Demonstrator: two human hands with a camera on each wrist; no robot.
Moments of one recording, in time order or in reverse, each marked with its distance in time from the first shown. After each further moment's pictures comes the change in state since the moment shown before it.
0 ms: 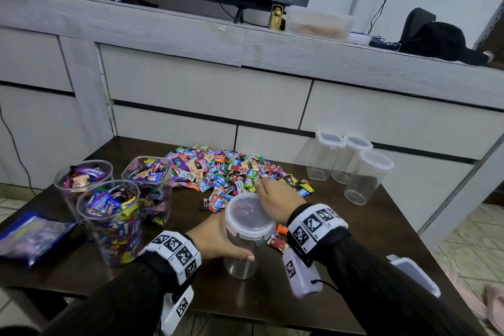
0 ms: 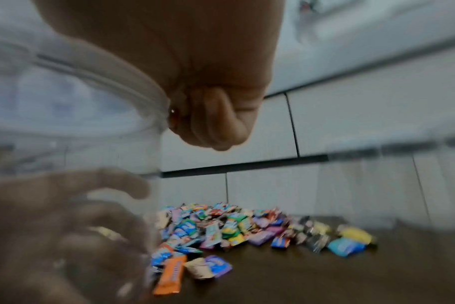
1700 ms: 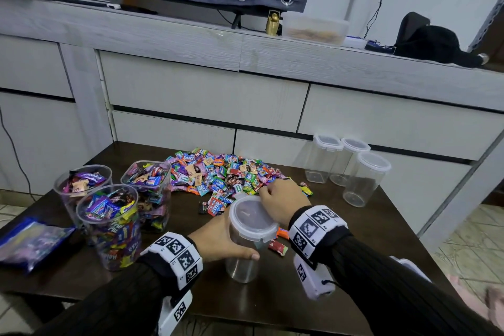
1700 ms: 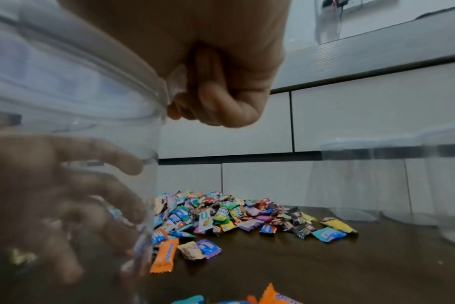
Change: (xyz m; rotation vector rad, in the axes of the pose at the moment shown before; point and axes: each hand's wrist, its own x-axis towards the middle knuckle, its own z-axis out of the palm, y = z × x) left_hand 0.002 0.011 0.003 0.065 0.003 -0.038; right_hand 0.000 0.012 -0.003 -0.050 0.215 0.077
